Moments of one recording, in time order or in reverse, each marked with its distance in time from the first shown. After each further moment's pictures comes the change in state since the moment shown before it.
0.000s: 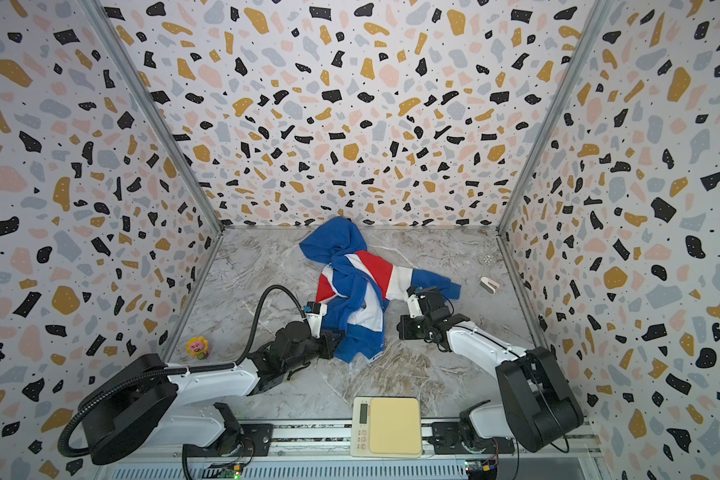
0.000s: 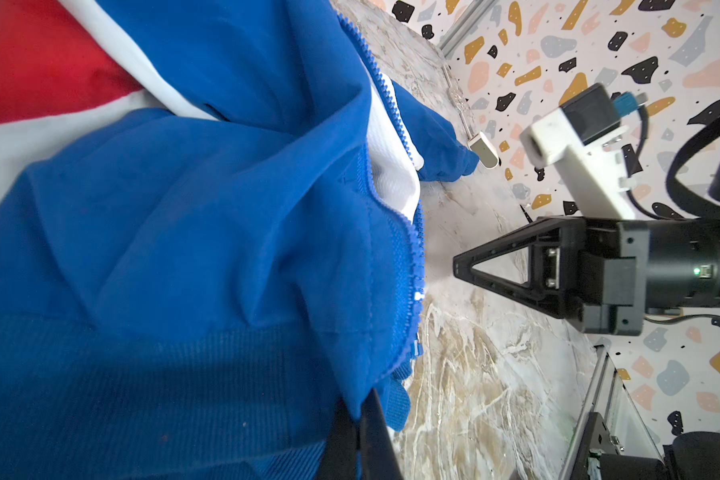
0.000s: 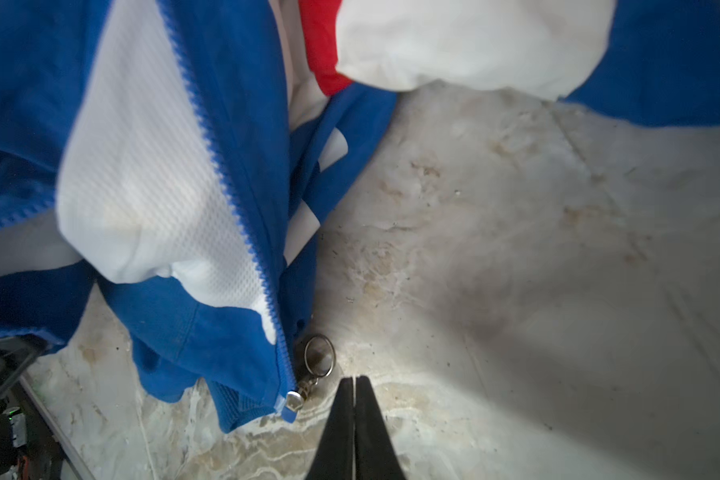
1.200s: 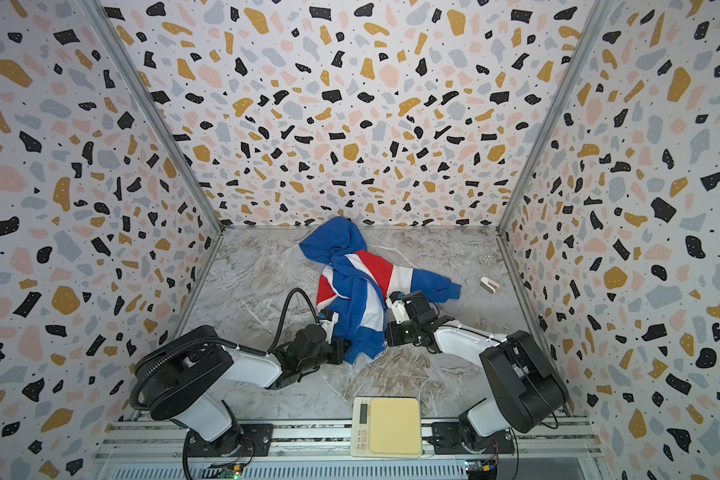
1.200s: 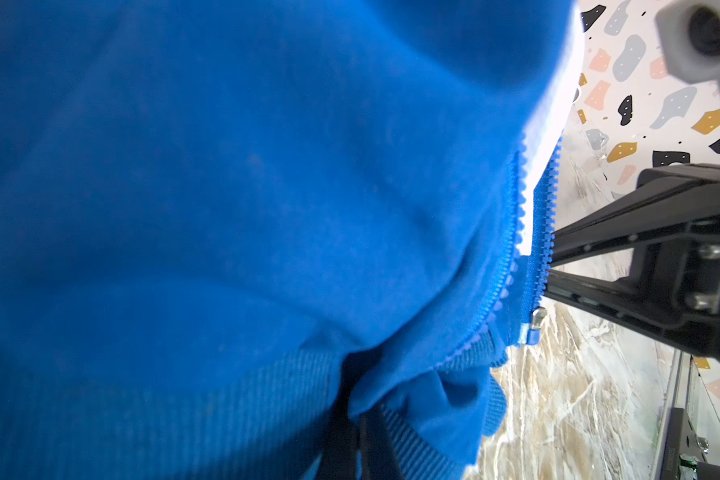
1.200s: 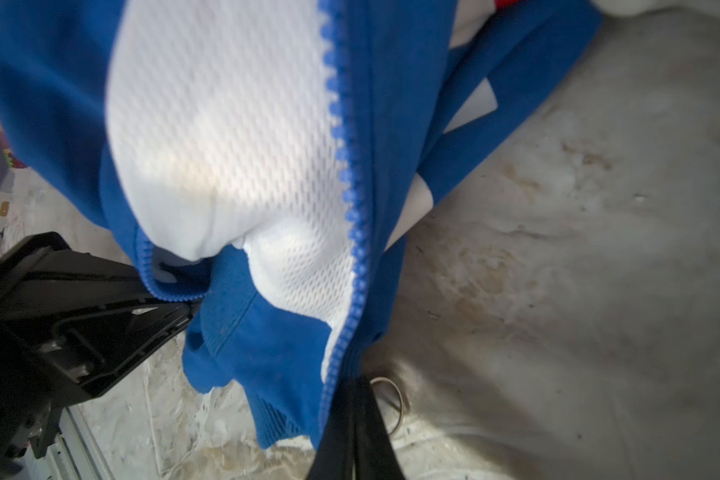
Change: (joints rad) left arm -0.020 0.298 0.036 0.122 0.019 -0.007; right arm 0.096 0.074 0.008 0.090 -0.045 -0.043
